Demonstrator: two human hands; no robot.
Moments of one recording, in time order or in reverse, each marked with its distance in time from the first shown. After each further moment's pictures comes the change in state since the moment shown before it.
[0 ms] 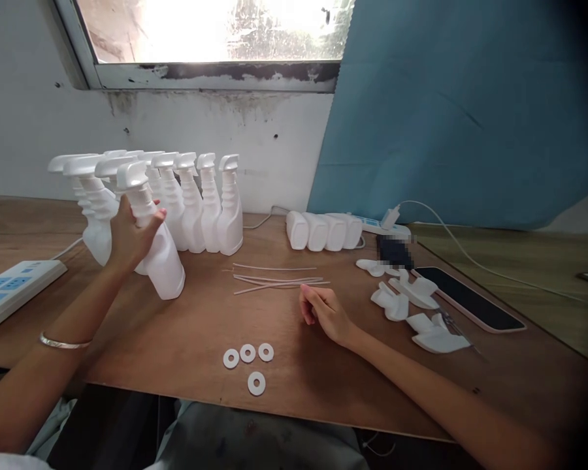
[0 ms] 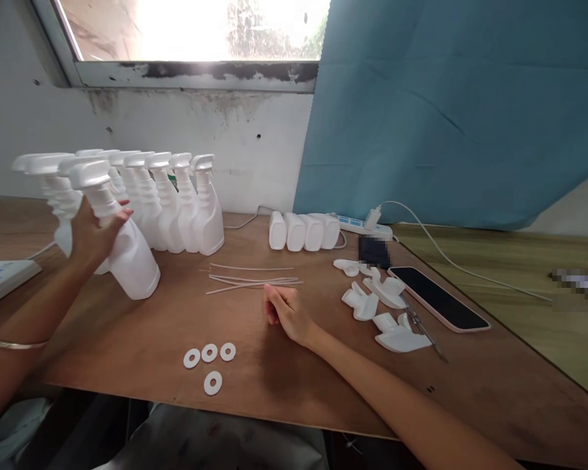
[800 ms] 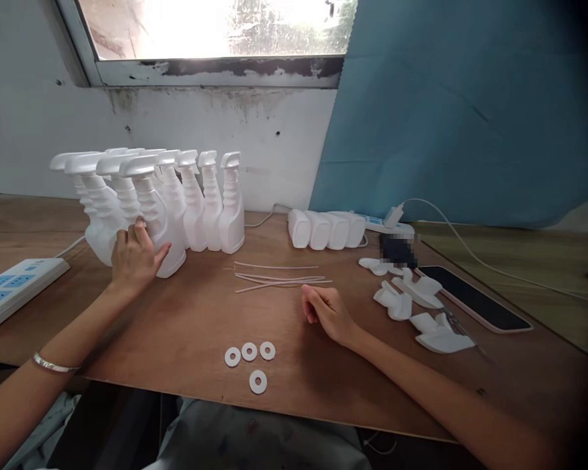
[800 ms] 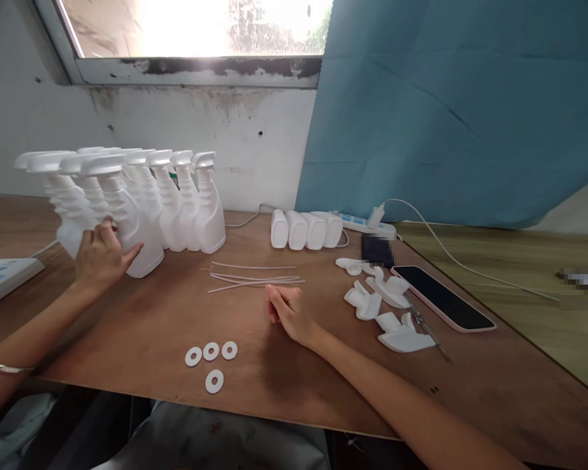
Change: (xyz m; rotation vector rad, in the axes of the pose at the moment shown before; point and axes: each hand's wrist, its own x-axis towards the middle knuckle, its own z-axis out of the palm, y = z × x) left_hand -0.036 -0.035 -0.008 1.018 -0.169 0.328; right_hand -0.001 0.001 -0.001 -0.187 0.028 -0.073
